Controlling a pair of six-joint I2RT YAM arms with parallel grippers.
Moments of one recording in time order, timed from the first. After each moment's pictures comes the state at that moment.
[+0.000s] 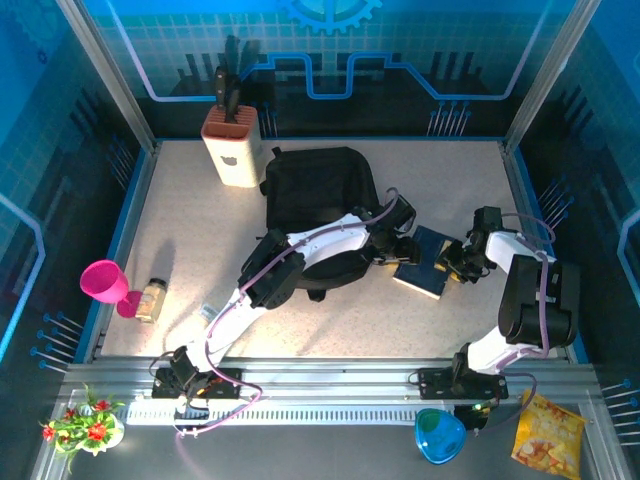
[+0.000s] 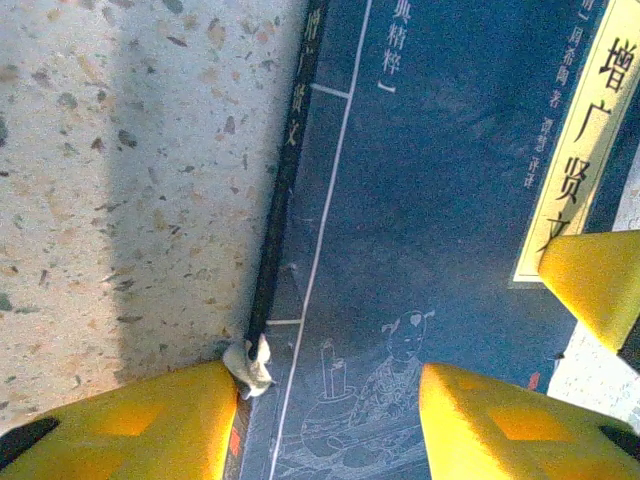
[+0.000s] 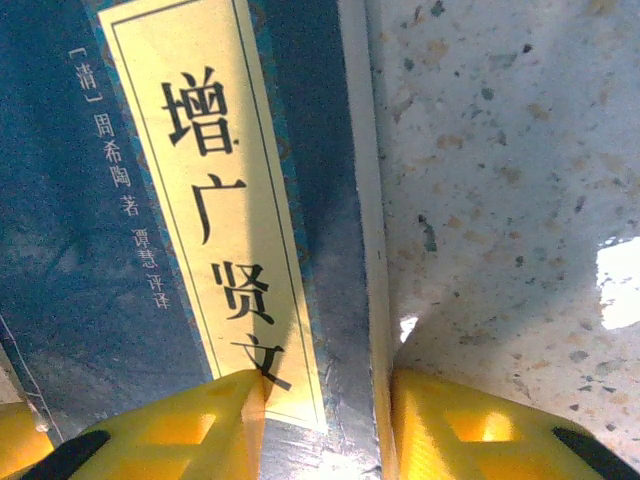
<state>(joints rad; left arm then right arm) -0.86 2.50 2.13 -0.70 0.33 -0.81 -0.21 1.57 0.82 -0.61 -0.26 0.49</state>
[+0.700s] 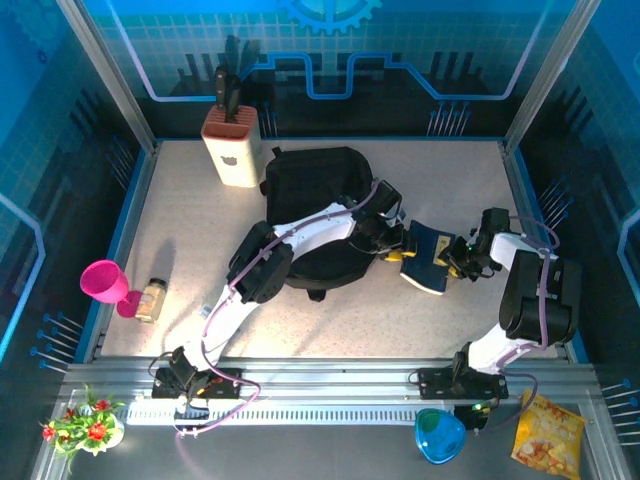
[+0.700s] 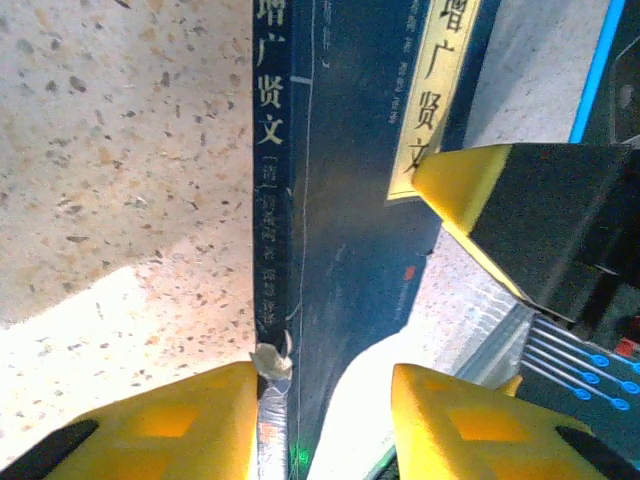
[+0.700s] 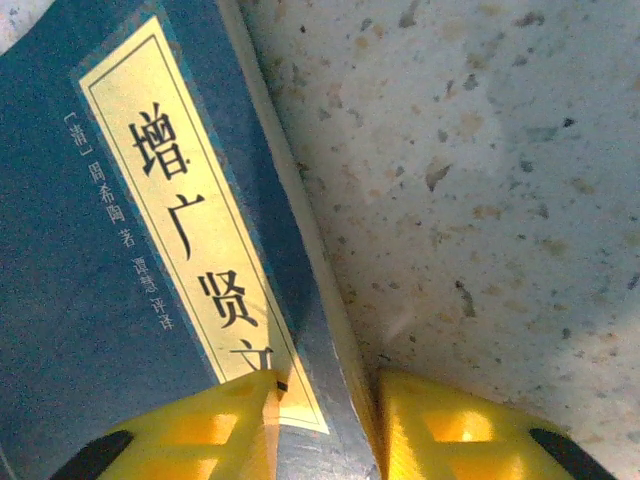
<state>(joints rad) -0.79 2.41 2.04 -0.62 0.60 -0.91 -0.26 1.60 0.80 -0.51 -0.40 0.52</state>
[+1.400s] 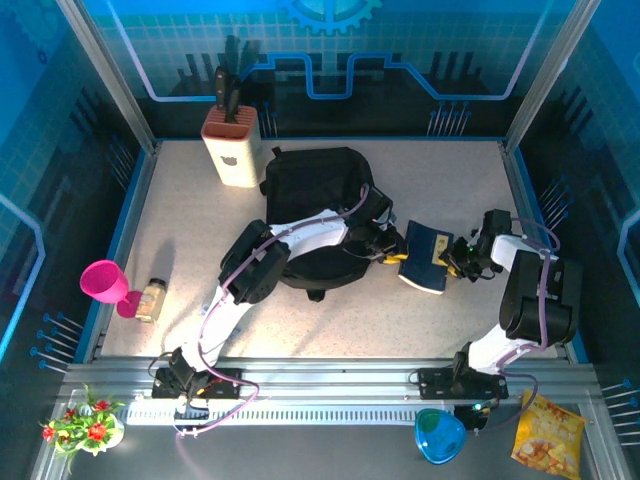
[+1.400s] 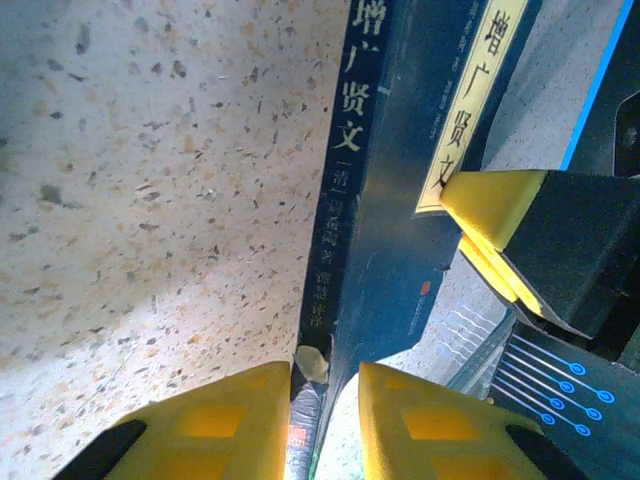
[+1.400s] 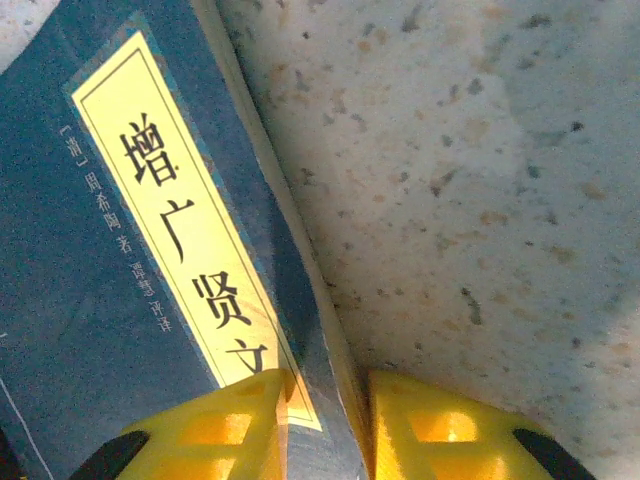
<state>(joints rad) -0.77 2.34 1.84 -0.44 0.59 -1.02 -0.27 1.60 0.78 -0.48 -0.43 0.53</state>
